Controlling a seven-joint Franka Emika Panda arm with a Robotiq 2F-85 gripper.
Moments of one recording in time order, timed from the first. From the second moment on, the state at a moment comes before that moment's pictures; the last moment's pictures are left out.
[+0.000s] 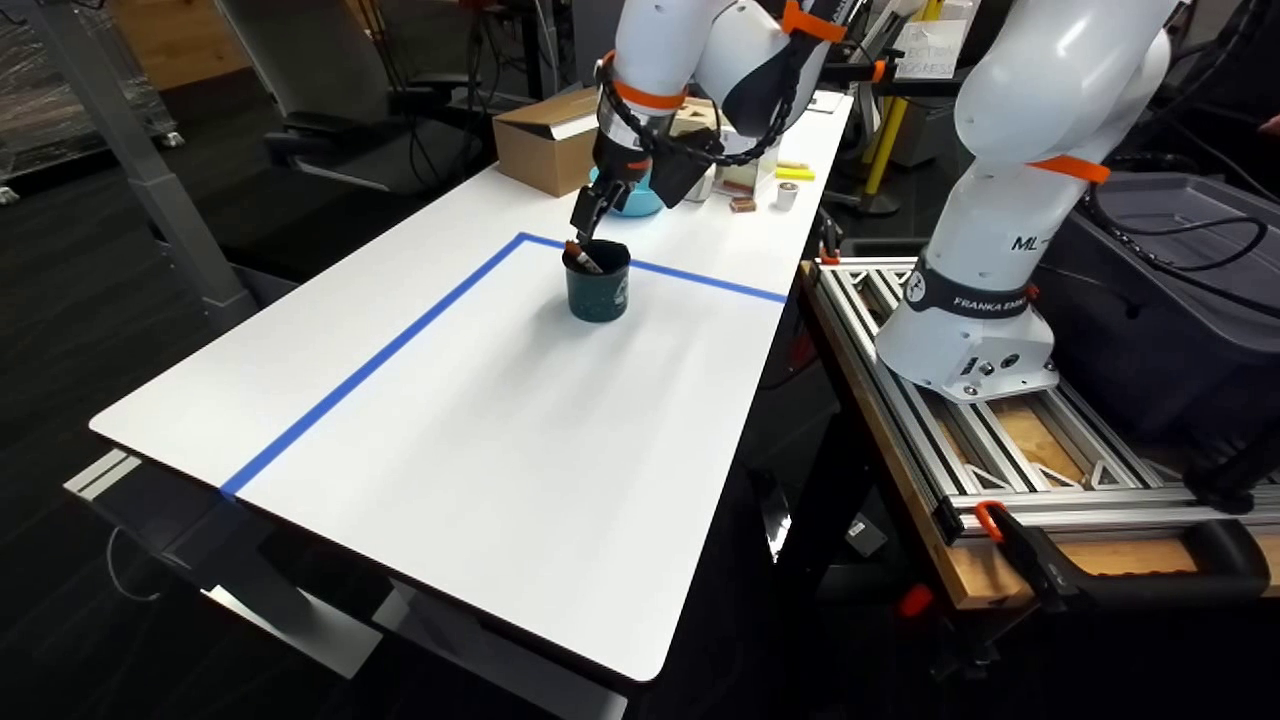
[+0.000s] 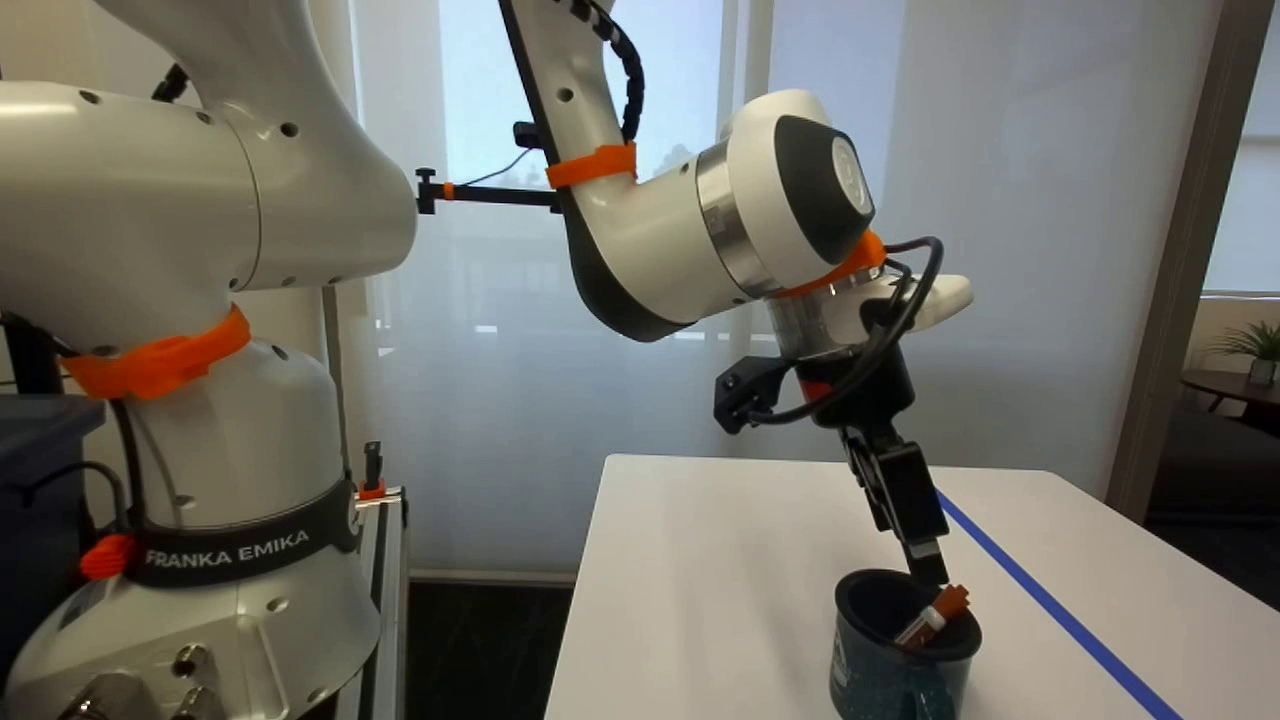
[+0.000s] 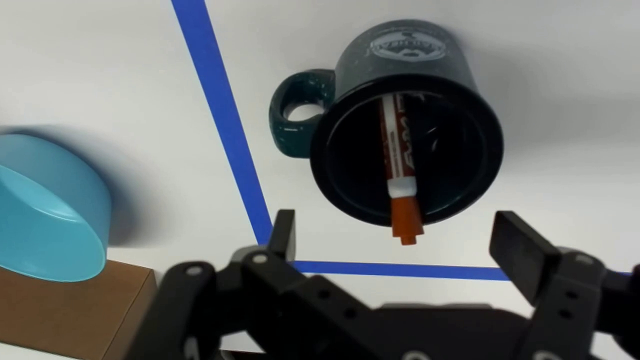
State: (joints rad) arm -0.96 0.02 0.49 -2.64 -1.16 2.96 1.16
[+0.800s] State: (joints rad) arm -0.96 0.10 0.45 -2.64 -1.21 3.07 1.07
